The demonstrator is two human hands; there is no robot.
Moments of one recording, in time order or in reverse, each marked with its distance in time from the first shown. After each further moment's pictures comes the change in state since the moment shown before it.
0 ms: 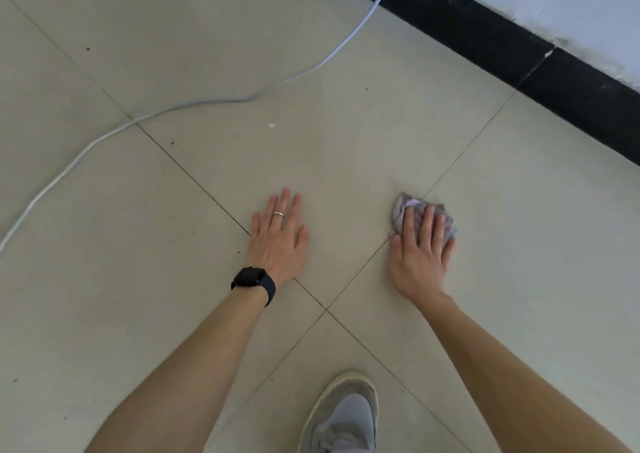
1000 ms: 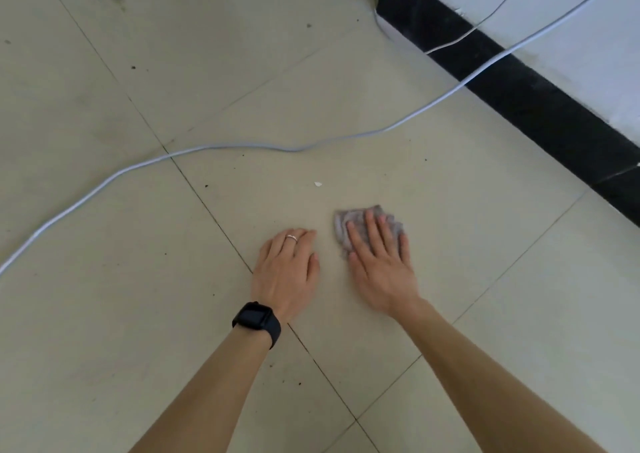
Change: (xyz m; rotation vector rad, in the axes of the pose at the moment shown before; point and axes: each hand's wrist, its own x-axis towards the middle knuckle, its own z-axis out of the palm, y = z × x) left_hand 0.072 -0.057 -0.037 0.039 0.301 0.021; right_hand 0.109 -0.150 0.014 -0.196 -0.081 -0.538
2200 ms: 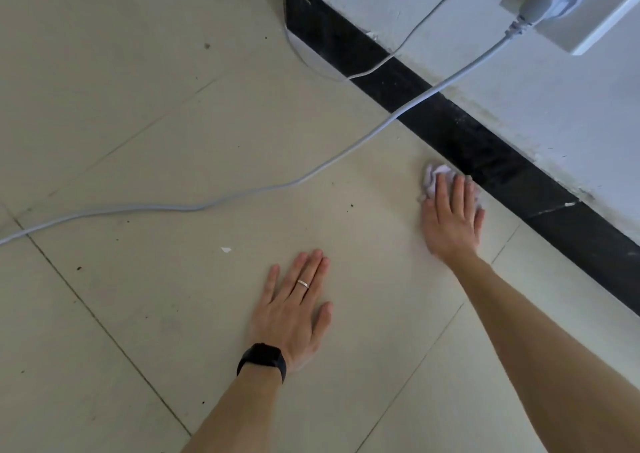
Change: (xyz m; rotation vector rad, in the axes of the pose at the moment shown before) left_hand 0.092 0.103 0.065 0.075 -0.158 0.264; right_hand 0.112 0.235 -0.096 0.106 0.108 0.594
